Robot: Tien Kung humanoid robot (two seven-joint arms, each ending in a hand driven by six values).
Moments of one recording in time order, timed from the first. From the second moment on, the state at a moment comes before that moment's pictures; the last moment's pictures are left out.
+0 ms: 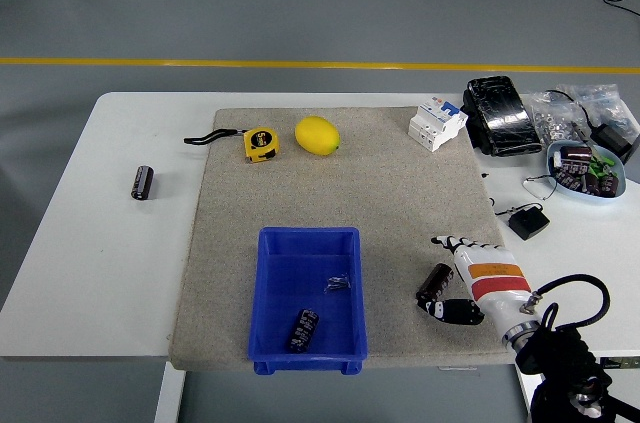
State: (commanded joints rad) left arm -0.15 0.11 -0.45 -0.26 1.53 0.09 0.22; right arm 0.19 -0.32 0.71 1.46 -2.24 -0.37 -0.46
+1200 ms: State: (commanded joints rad) left arm -0.14 0.11 -0.46 -0.27 1.56 0.07 0.22; right arm 0.22 -0.30 0.67 1.43 -2.27 -0.42 -0.50
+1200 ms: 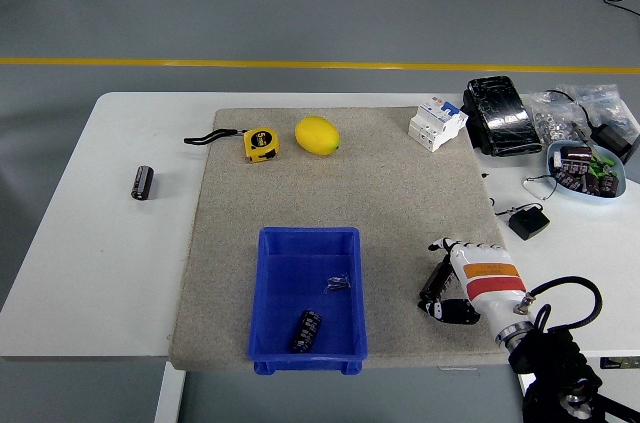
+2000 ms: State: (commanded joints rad) left arm -0.15 0.12 -0.46 -0.27 1.56 0.07 0.22; right arm 0.24 -0.31 0.68 1.48 -2.27 -0.44 -0.51
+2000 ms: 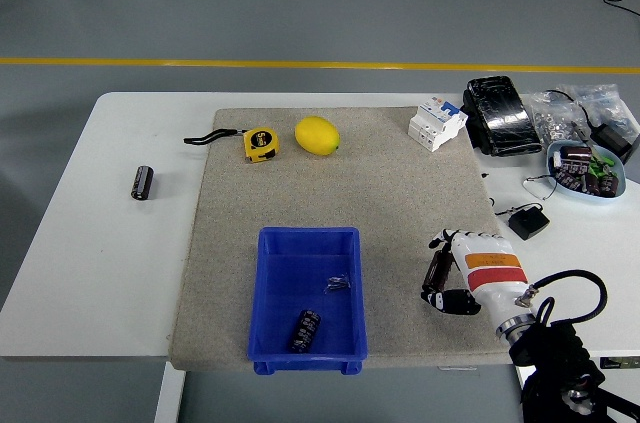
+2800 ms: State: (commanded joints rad) left arm -0.15 0.12 -0.45 -0.26 1.54 0.07 0.22; right arm 0.45 -0.28 0.44 1.75 -2.11 -0.51 -0.52
